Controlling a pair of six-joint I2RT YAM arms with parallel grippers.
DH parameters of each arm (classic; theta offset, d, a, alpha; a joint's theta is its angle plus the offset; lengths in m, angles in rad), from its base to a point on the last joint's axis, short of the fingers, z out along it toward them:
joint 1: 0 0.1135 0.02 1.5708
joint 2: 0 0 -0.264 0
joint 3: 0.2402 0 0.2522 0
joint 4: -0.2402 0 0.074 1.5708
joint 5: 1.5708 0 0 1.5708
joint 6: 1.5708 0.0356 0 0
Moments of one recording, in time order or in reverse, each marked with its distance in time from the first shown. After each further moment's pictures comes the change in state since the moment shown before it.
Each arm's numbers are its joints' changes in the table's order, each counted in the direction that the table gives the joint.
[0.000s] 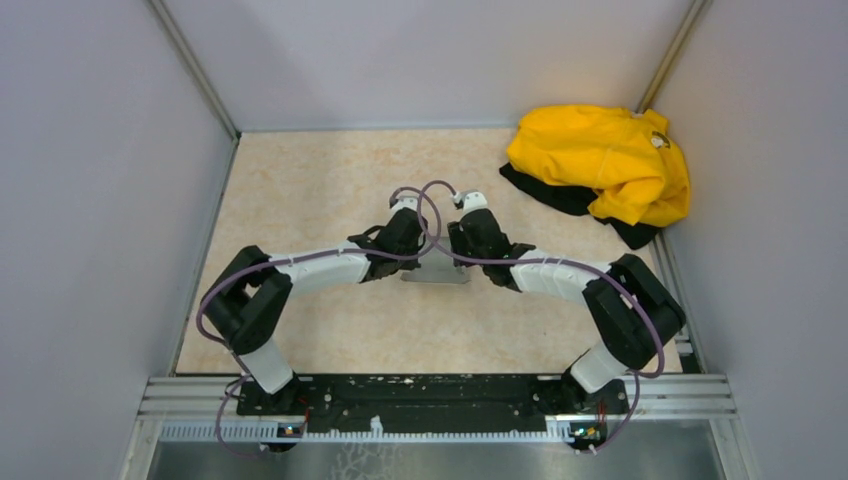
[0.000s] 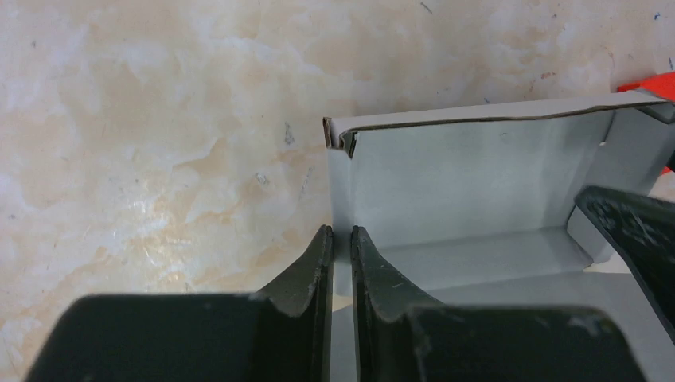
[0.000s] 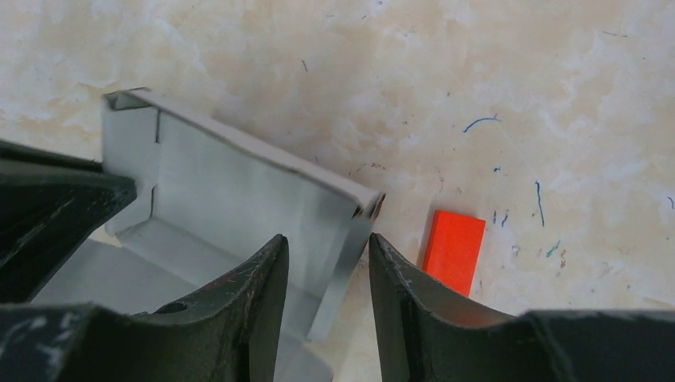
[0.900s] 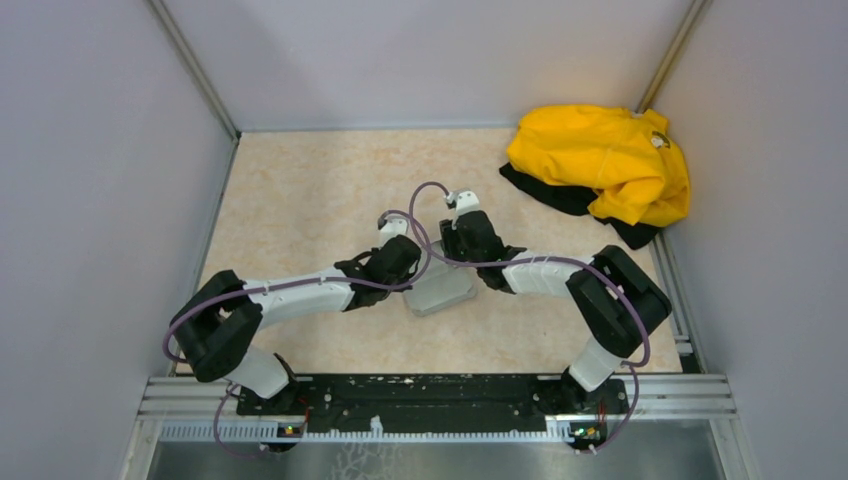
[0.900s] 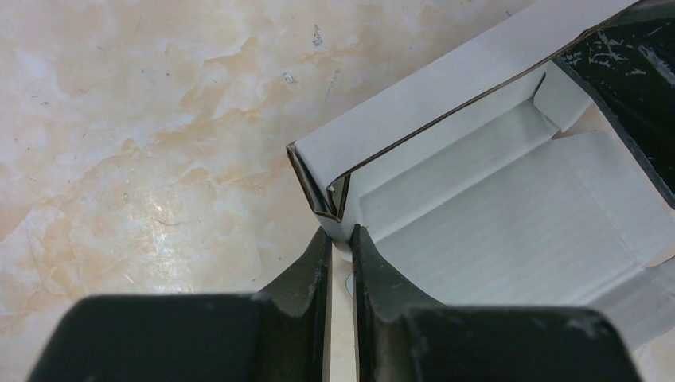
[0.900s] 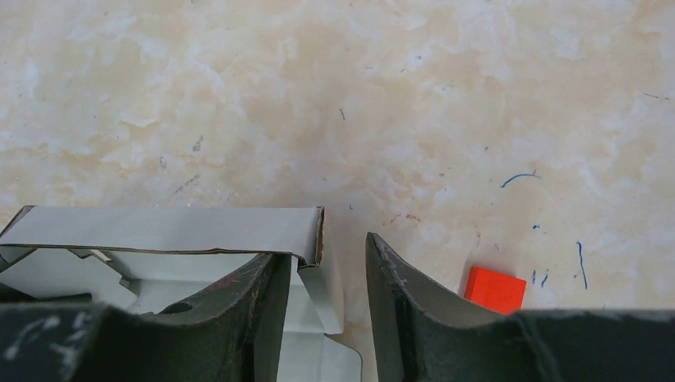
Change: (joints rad) left arm -0.104 0.164 -0.167 -0.010 -0.117 -0.072; right arm 0.019 -0.065 -0.015 0.185 -0.017 -0.025
